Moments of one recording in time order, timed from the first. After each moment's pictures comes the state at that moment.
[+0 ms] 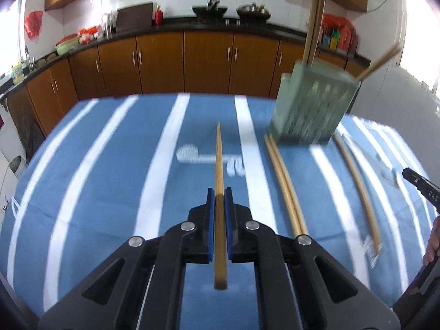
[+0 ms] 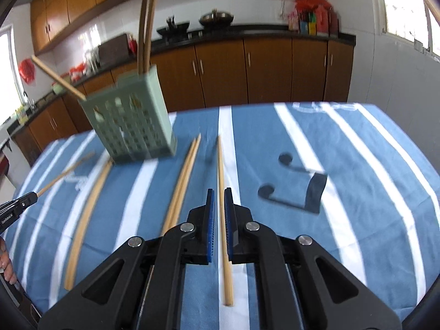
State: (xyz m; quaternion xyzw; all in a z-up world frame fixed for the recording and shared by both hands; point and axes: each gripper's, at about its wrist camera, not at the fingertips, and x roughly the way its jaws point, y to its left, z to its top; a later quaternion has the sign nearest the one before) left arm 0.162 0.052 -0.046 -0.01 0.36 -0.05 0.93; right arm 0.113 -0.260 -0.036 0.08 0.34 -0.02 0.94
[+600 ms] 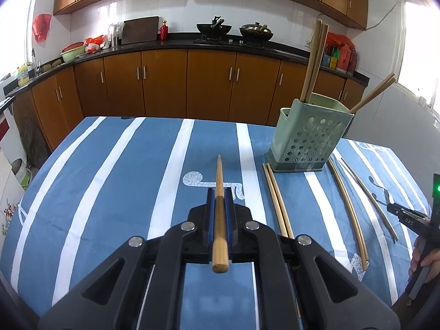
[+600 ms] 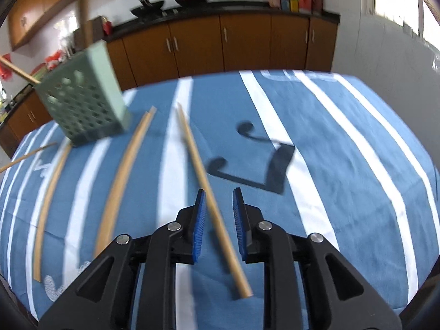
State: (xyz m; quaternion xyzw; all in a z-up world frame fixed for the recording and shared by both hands) left arm 0.160 0.059 -0.025 -0.03 0.34 -0.05 0.94; right arm 0.124 -0.307 -0.079 0.09 0.42 -0.07 0.90
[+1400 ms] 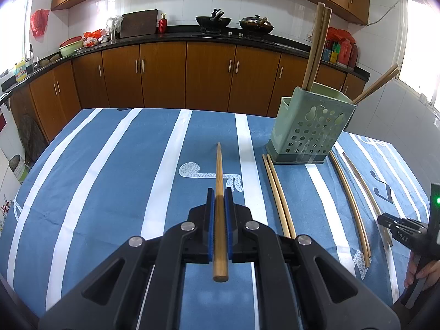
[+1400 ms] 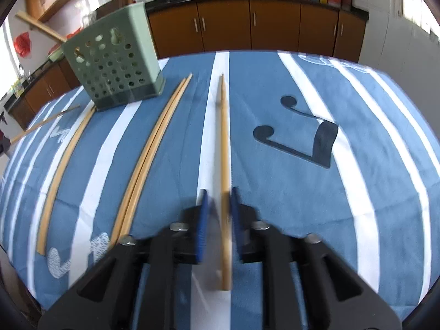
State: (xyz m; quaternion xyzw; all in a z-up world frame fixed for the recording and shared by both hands) left arm 0.163 0.056 -0.035 -0.03 0.35 -0.05 0.93; right arm 0.118 -0.266 -0.094 0.05 0.44 0.00 0.89
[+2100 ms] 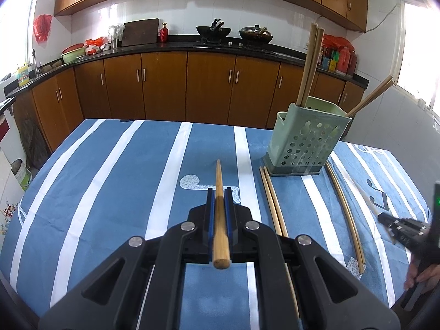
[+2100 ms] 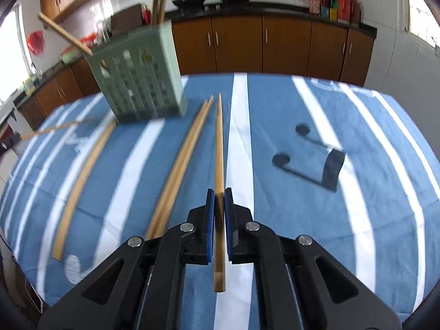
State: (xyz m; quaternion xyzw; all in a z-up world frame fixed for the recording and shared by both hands) left arm 0.157 0.054 -0.020 -0.03 0.33 -0.05 0.94; right arm 0.122 -0.249 -0.075 0.05 0.42 0.02 0.91
